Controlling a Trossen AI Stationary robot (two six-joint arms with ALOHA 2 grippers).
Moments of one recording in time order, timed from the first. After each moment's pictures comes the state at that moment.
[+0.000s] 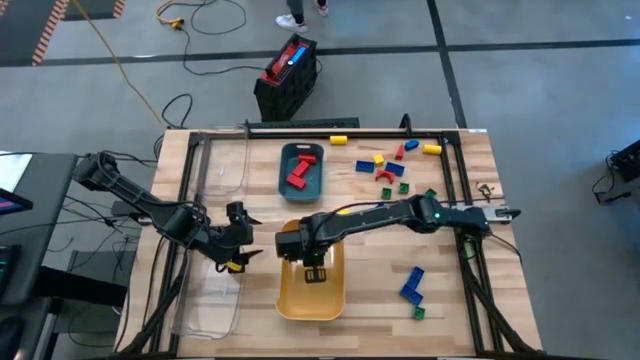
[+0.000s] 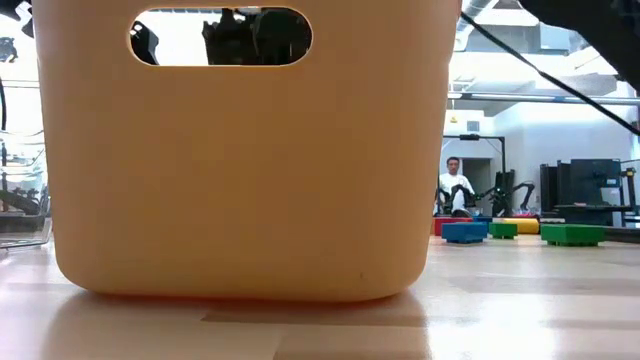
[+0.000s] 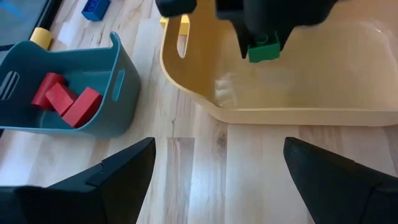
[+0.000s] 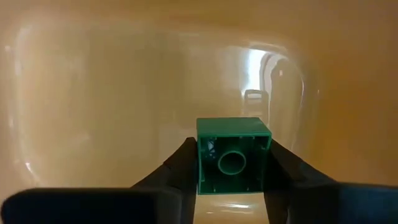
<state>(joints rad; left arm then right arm) -0.51 1.05 0.80 -0.63 -0.58 -0.31 0.18 2.41 2.28 -1.23 0.00 0.09</state>
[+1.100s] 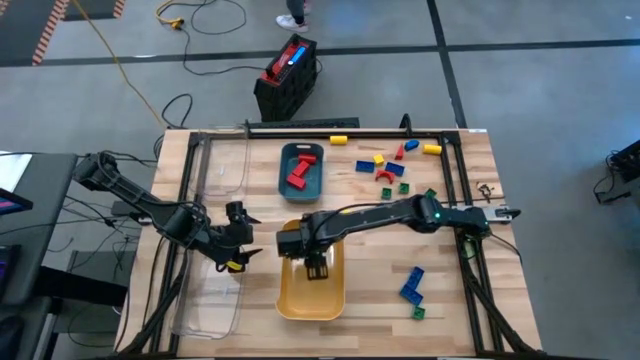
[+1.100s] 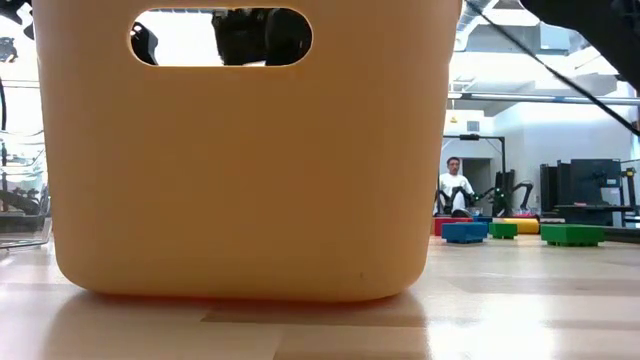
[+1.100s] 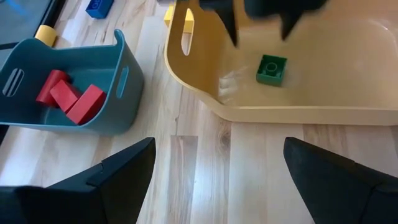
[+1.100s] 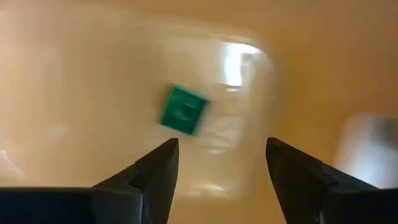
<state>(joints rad) -0.51 1.05 0.80 -0.64 -0.59 -0.32 0.19 2.41 2.34 -1.33 0.11 0.06</state>
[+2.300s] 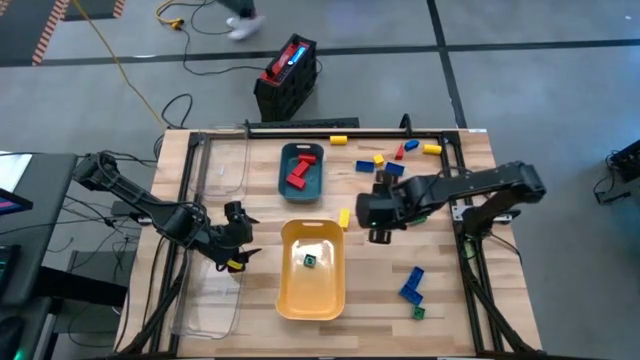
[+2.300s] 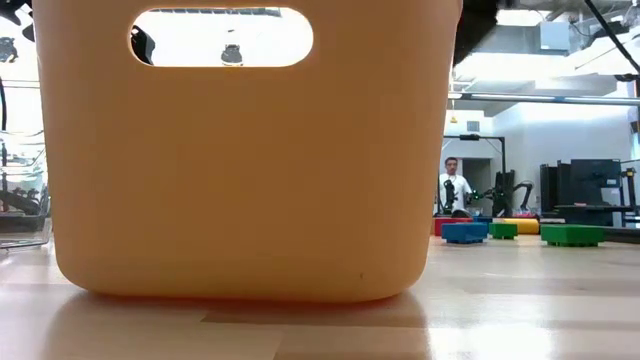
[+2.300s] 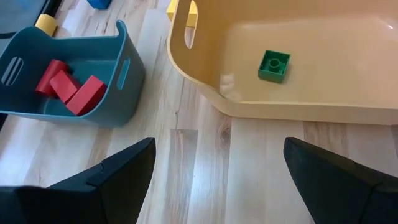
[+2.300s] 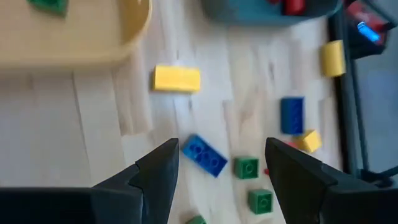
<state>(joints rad) -0.51 1.05 0.80 -0.66 -0.59 -0.36 0.17 1.54 1.45 -1.17 0.43 0.20</state>
